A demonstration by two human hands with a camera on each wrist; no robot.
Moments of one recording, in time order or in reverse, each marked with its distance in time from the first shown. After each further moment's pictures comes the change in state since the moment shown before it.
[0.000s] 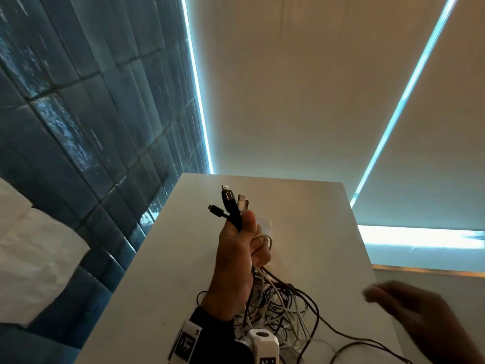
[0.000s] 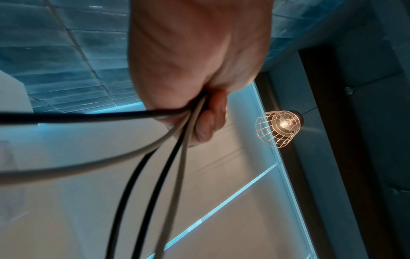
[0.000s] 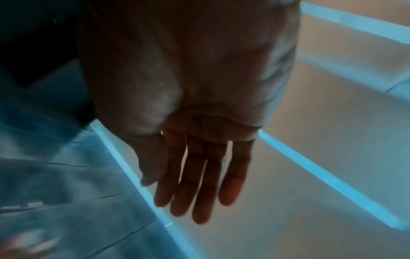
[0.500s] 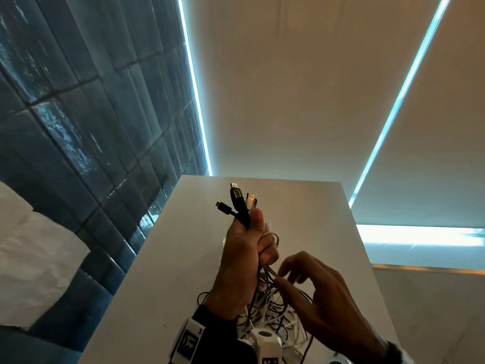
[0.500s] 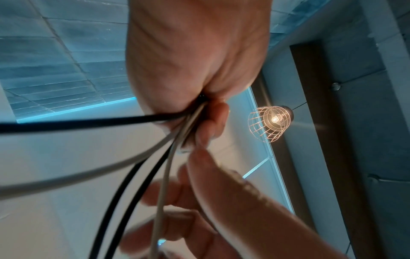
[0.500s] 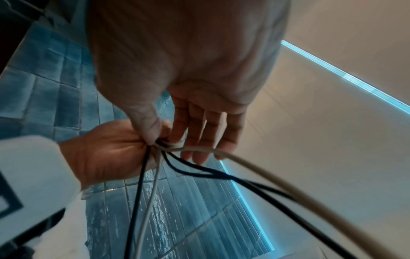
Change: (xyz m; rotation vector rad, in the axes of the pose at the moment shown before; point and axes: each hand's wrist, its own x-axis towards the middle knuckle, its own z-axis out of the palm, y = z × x) left_hand -0.003 0.003 0.010 0.096 -0.089 -0.019; right_hand 0.018 -0.055 0.077 -0.001 -0.061 -0.451
